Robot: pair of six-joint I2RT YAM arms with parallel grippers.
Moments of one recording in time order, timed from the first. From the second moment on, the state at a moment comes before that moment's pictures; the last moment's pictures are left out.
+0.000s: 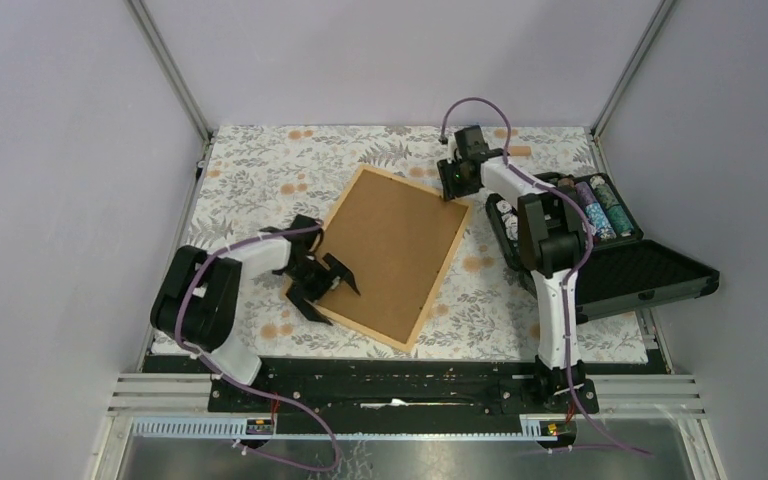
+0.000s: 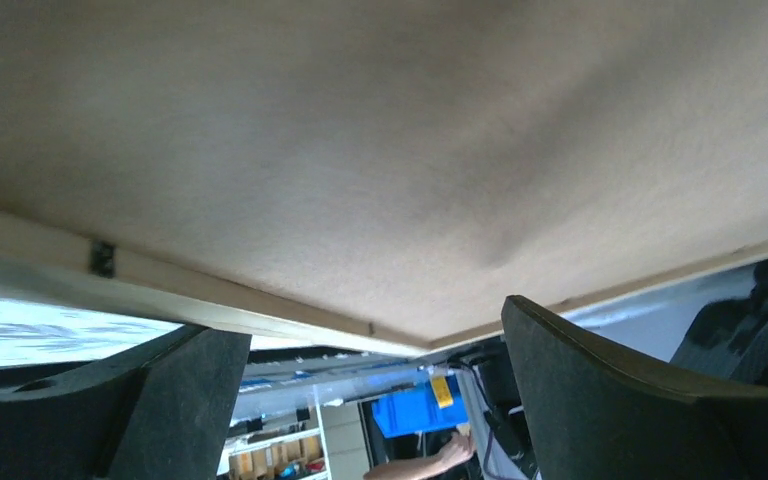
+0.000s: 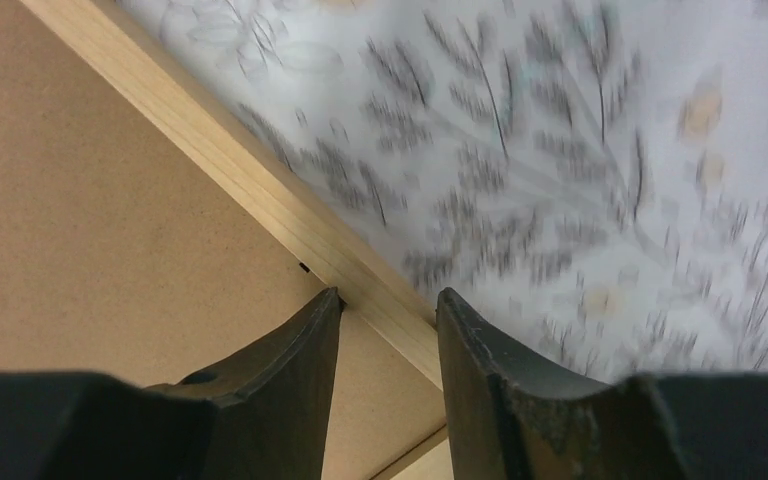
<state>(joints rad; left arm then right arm) -0.38 1.60 0.78 -0.63 0.43 -1.18 0.31 2.33 1.86 -0.55 -0.10 -0.05</state>
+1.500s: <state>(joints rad) 0.08 1.76 1.10 -0.56 0.16 -0.49 0.45 1.52 0.91 -0.73 -0.35 0.54</state>
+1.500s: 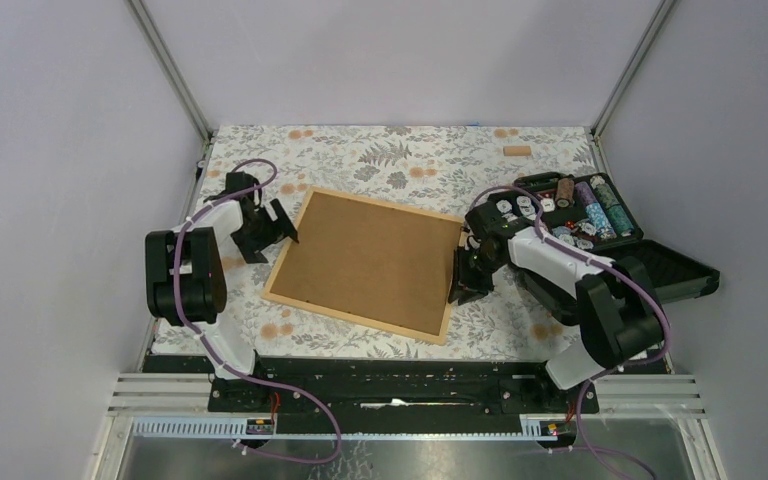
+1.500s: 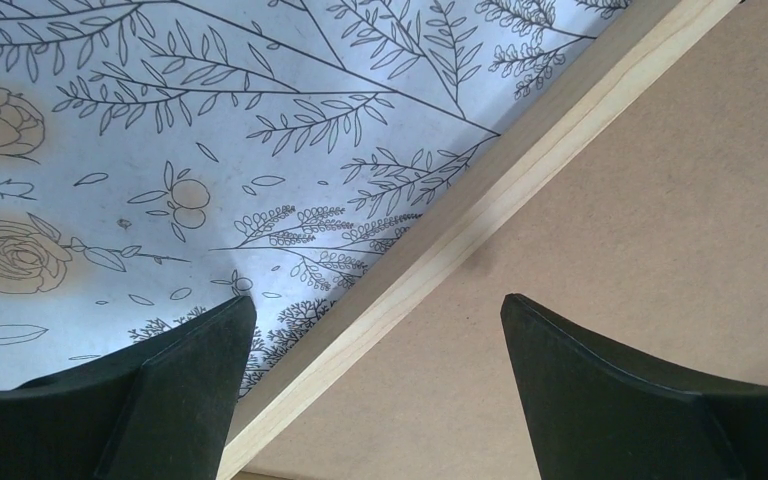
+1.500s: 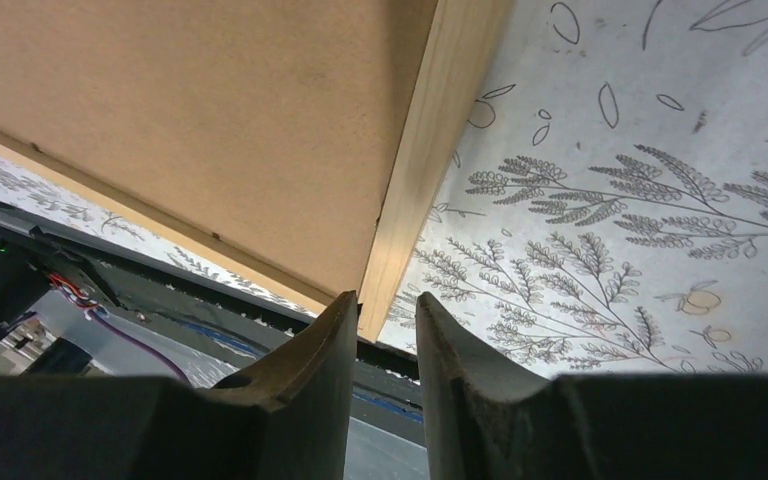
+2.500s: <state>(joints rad) 0.09 1.77 1.08 -0.47 0.29 -0.58 0.44 1.70 0.94 -0.72 -0.35 0.66</state>
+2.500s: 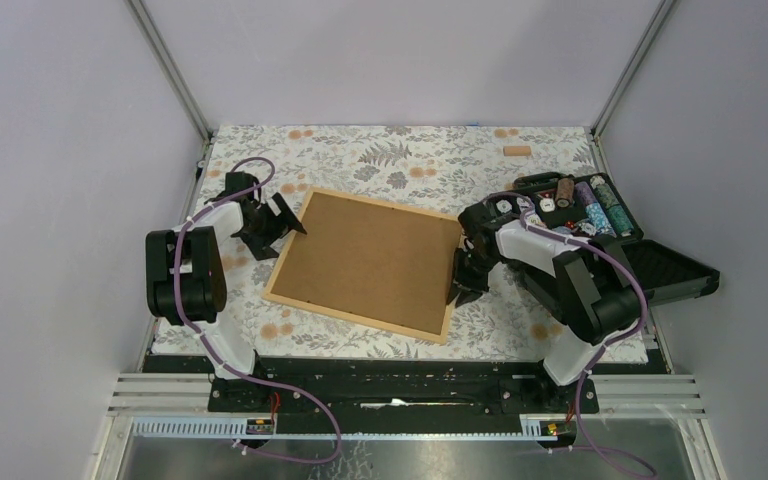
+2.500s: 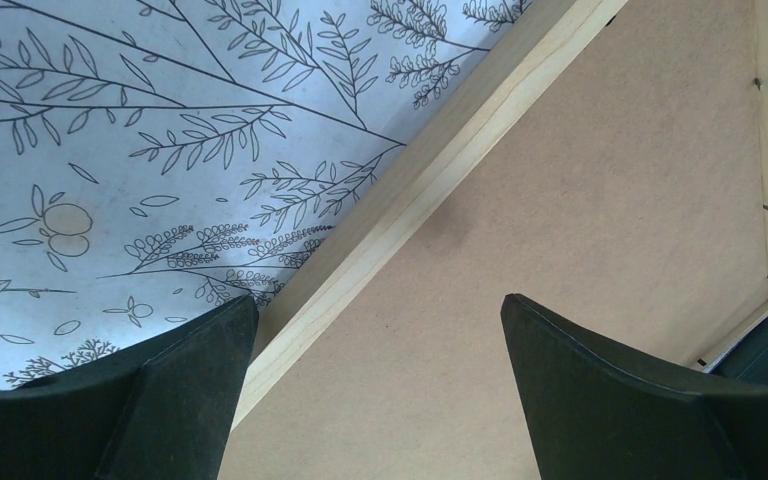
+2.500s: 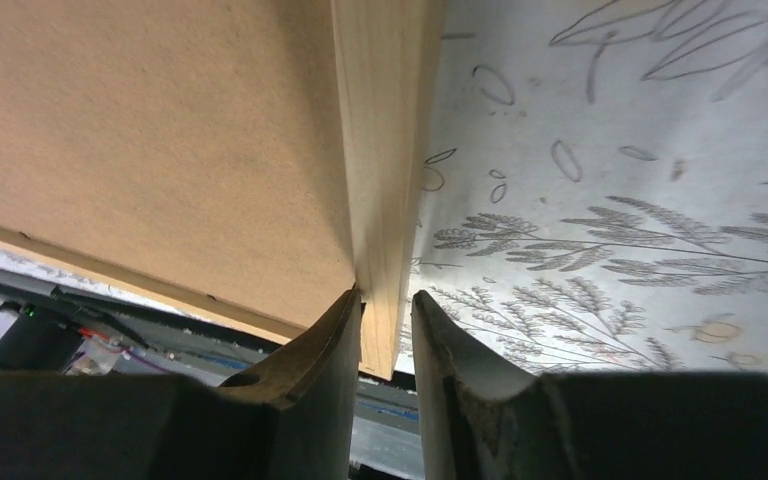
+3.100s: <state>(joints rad) 0.09 1.77 1.08 -0.47 0.29 -0.58 0.43 1.68 0.91 -0.72 -0.35 0.65</state>
